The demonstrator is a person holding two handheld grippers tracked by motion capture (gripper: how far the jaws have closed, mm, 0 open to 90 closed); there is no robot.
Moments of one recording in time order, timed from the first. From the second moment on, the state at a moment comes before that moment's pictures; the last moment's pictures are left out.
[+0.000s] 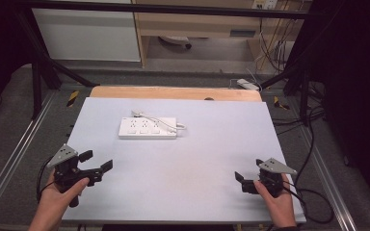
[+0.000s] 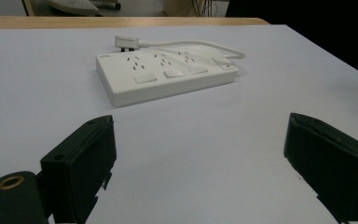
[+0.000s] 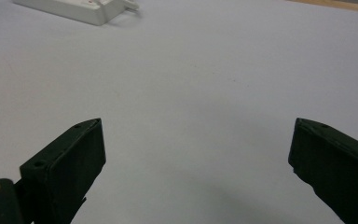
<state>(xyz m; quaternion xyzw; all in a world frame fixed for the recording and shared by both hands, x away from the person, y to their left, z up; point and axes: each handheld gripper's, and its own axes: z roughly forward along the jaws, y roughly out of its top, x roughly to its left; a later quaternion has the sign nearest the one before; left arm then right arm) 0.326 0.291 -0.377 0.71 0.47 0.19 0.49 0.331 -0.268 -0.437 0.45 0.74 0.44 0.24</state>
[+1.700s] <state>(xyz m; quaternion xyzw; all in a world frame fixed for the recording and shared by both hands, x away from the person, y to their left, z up) 0.375 0.246 -0.340 0.72 0.44 0.20 0.49 0.331 -0.266 -0.436 0.44 0.74 0.45 0.23</state>
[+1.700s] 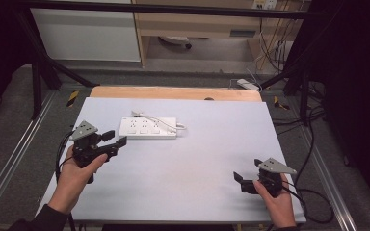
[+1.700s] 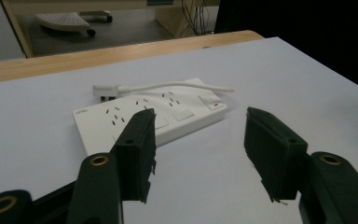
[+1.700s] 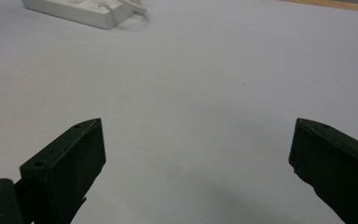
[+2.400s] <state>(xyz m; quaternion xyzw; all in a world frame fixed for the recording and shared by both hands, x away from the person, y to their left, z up) 0.420 0.231 -0.341 0.72 0.45 0.20 0.49 0.331 -0.264 -0.436 0.44 0.74 0.45 0.23</state>
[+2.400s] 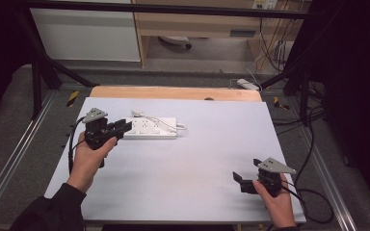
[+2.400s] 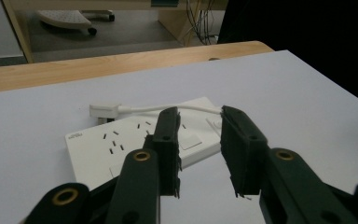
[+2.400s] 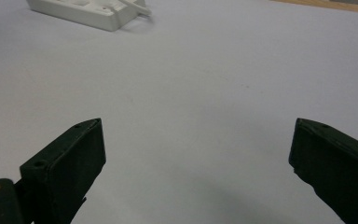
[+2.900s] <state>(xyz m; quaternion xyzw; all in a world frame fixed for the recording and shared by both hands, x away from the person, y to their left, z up) 0.449 0.214 -0.350 0.72 0.45 0.21 0.49 0.332 -0.264 -0.436 0.44 0.74 0.45 0.23</state>
